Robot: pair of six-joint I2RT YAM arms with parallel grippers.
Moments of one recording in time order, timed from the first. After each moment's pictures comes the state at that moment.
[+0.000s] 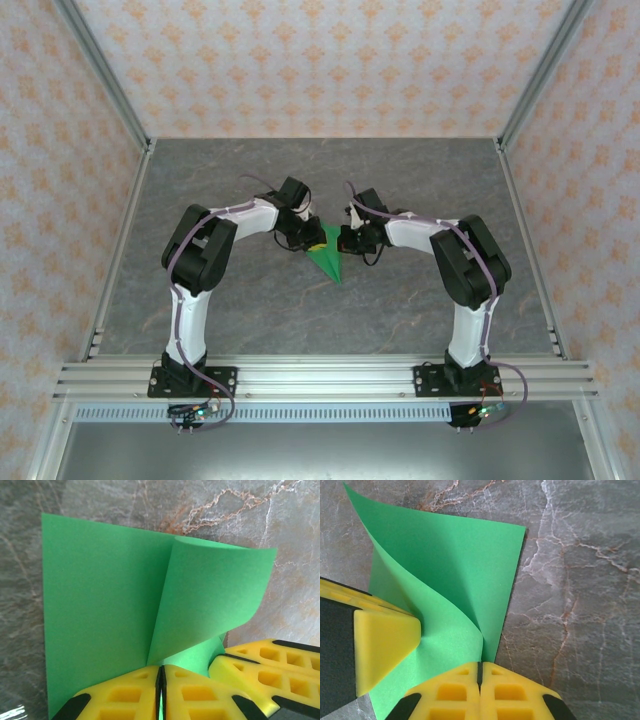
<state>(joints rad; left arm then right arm) -0.42 2.10 1.38 -0.46 0.52 -0.74 0.51 1.92 1.13 -0.30 -0.34 0.50</state>
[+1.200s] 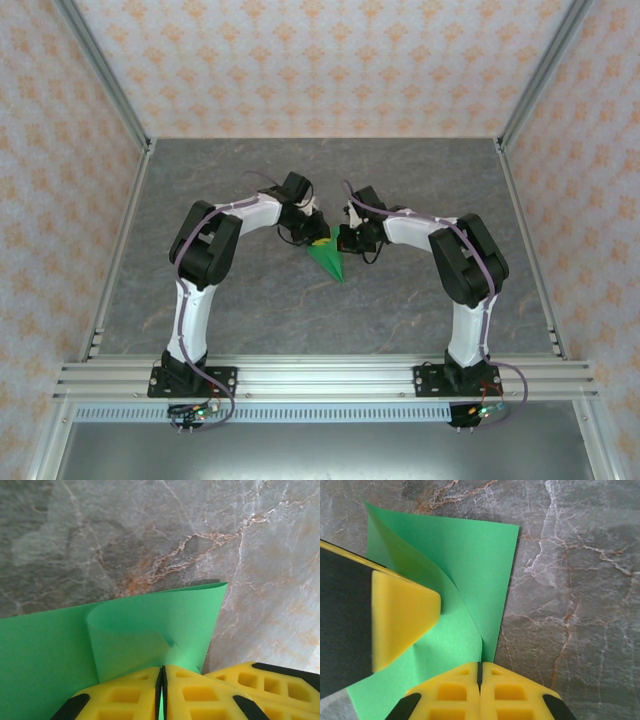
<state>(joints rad) -0.41 2.17 1.48 -0.48 0.58 -0.72 0.51 1.94 1.17 -0.36 -0.34 0.48</state>
